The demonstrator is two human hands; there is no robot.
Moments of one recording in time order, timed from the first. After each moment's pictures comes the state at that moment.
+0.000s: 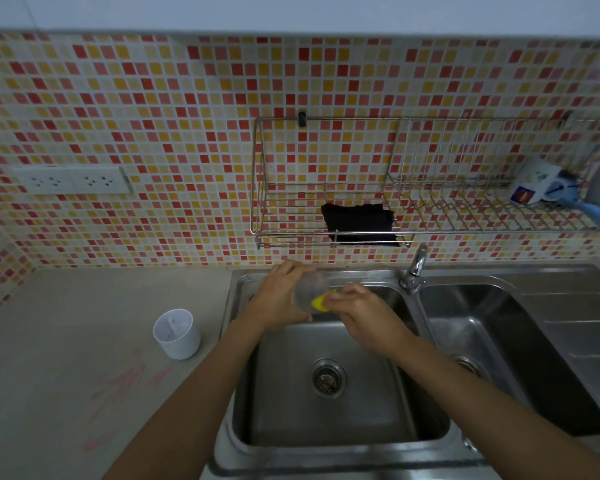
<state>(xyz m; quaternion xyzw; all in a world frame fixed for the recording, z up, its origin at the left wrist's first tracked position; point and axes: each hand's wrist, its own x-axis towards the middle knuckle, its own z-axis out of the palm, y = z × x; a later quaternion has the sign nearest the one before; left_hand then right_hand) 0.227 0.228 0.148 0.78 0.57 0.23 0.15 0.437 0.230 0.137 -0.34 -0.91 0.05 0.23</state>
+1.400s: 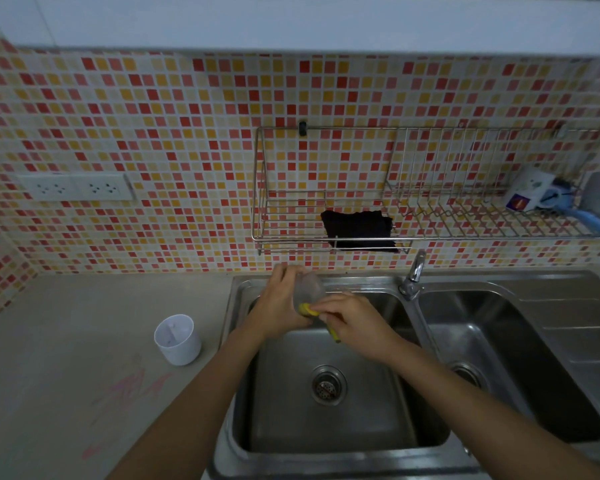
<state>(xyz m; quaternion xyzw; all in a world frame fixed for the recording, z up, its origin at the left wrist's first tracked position) 0.230 0.220 0.145 0.75 0.56 0.30 0.17 0.419 0.223 0.147 -0.37 -0.89 0.15 0.24</state>
